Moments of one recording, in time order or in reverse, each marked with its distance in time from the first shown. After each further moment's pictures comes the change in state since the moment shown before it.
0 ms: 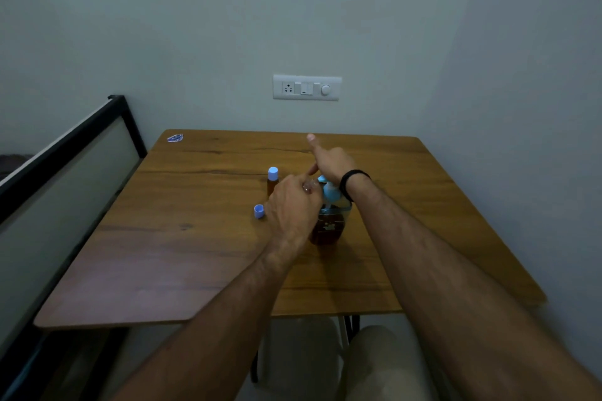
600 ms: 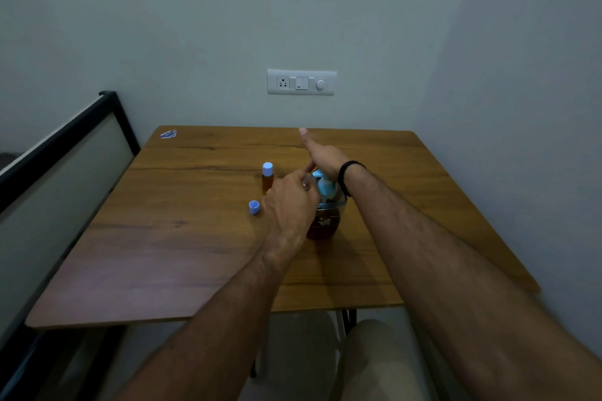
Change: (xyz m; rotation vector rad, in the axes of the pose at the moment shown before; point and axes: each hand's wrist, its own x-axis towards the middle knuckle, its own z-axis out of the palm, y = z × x) left_hand -0.006 0.005 -0.003 0.059 0.017 0.032; right_hand -0.004 -0.003 -0.006 0.056 -0.150 0.077
